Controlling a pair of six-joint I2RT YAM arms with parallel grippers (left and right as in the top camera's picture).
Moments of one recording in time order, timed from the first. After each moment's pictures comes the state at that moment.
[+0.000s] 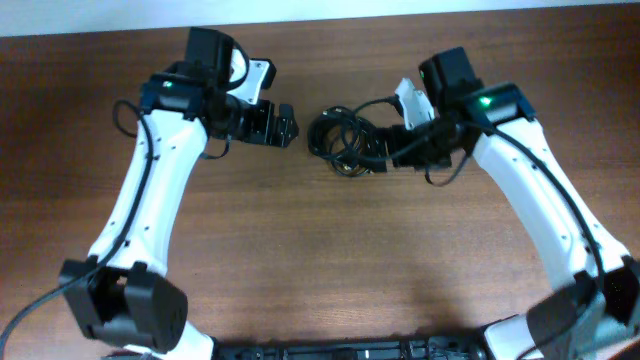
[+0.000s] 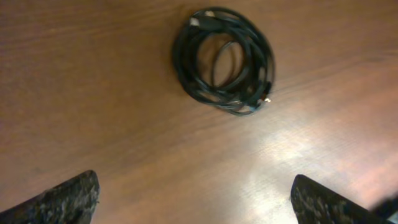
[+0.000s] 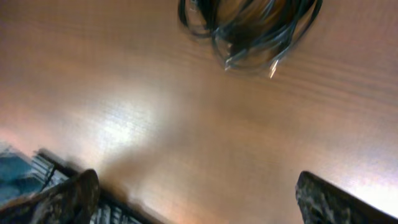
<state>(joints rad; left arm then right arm) -0.21 1.75 1.66 -1.09 0.34 0.00 0.28 1.64 1.51 -1.13 -0.42 0.20</state>
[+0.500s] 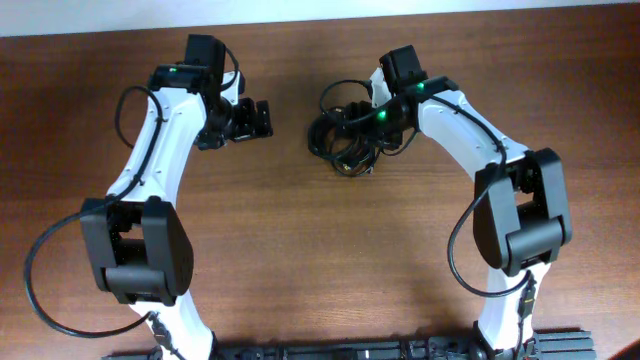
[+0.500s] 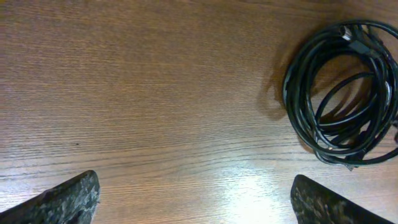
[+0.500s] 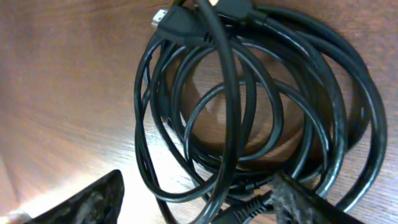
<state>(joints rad) -0.12 1.97 1.68 -1.07 0.20 -0.21 0.28 2.08 1.55 -0.67 -0.51 0.45</state>
